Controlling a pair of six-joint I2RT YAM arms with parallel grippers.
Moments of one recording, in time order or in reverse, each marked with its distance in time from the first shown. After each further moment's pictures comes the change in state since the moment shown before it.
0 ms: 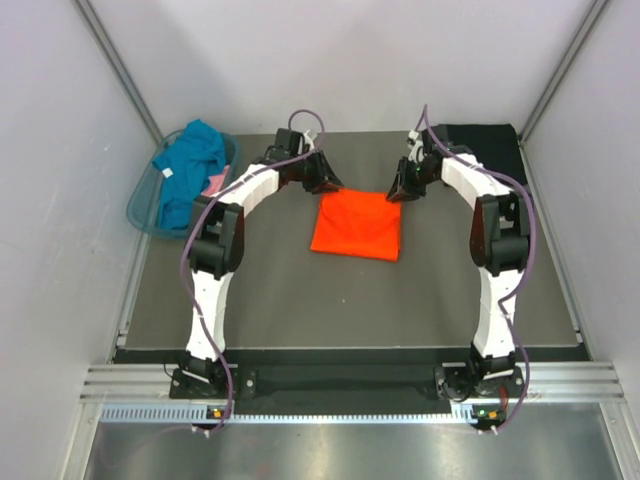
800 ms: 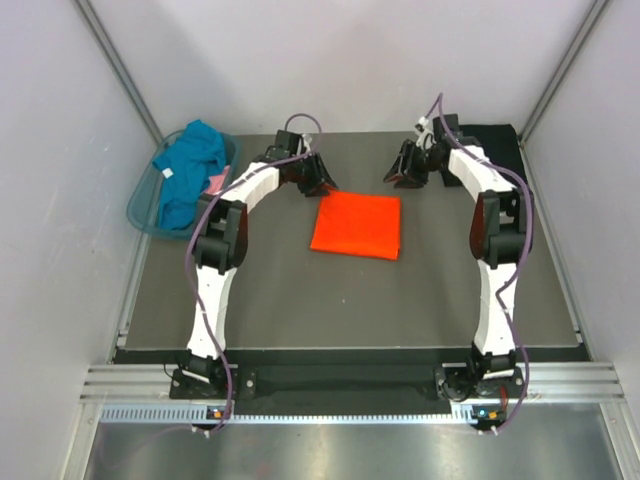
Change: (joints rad) left arm 0.012 0.137 0.159 -0.096 -0.089 0.002; right arm -0.056 0.163 0.258 -0.009 -0.138 0.084
